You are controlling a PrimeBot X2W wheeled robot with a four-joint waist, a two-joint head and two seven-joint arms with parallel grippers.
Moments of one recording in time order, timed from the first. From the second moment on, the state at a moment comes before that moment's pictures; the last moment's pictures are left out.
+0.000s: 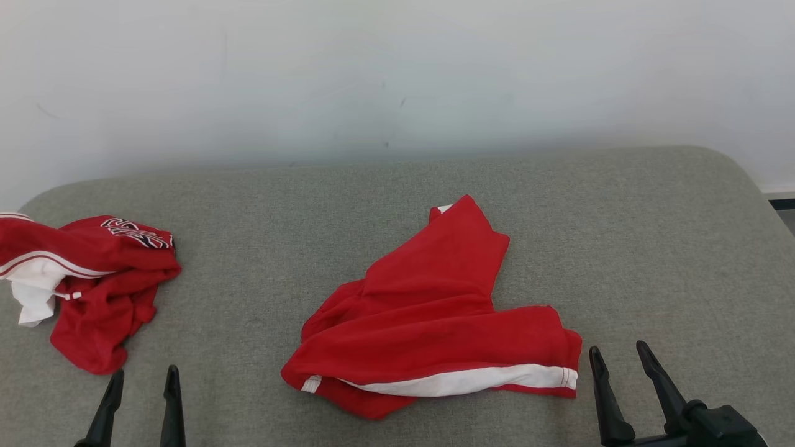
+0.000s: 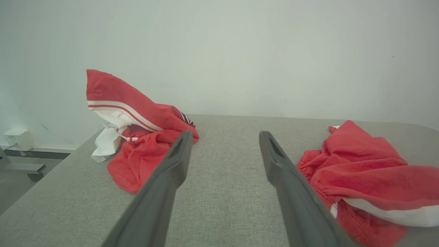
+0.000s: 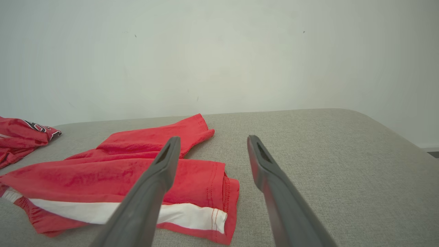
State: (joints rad) left arm 0.10 0.11 0.12 0.05 -0.16 -0.11 -0.26; right arm 0.05 -0.12 0.08 0.15 0.20 0.13 -0.26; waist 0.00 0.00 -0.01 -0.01
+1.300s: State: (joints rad) left arm 0.07 0.15 -0.17 0.21 -0.29 -0.13 -0.26; right arm -0.02 -0.17 0.14 0.36 0.21 0.13 -0.26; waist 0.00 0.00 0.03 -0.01
